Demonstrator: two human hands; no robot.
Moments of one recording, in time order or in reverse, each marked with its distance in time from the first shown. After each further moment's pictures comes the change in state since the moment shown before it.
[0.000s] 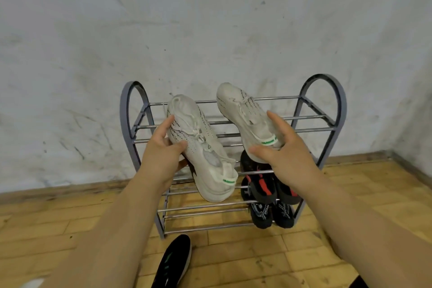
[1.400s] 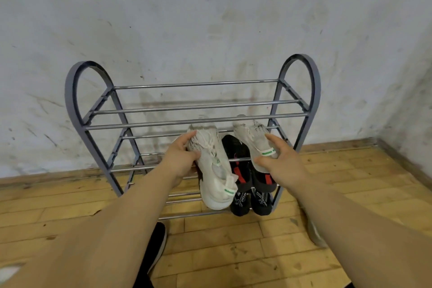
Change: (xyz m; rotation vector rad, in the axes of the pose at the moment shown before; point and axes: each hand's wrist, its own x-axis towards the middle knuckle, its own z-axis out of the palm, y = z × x) left_hand 0.035 -0.109 0.089 0.242 -0.119 -0.229; right_hand 0.022 0.125 -0.071 -0.110 -0.043 0.254
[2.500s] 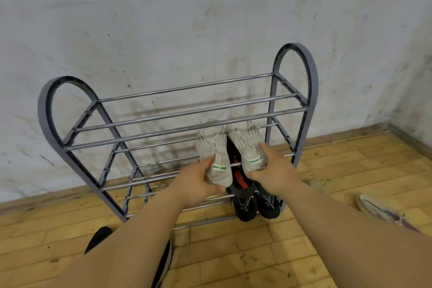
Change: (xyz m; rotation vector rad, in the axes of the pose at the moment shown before) left_hand 0.009 -0.026 0.023 0.911 -0.303 0.188; right_hand 0.026 0.030 0.017 -0.237 -0.080 0.040
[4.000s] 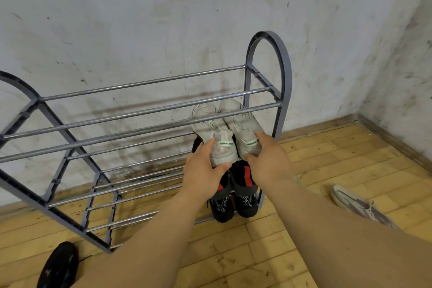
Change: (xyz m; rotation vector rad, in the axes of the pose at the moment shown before) left_hand 0.080 0.037 0.084 -0.100 0.361 0.087; right_hand 0.024 0.028 -0.019 -0.068 0.380 -0.020
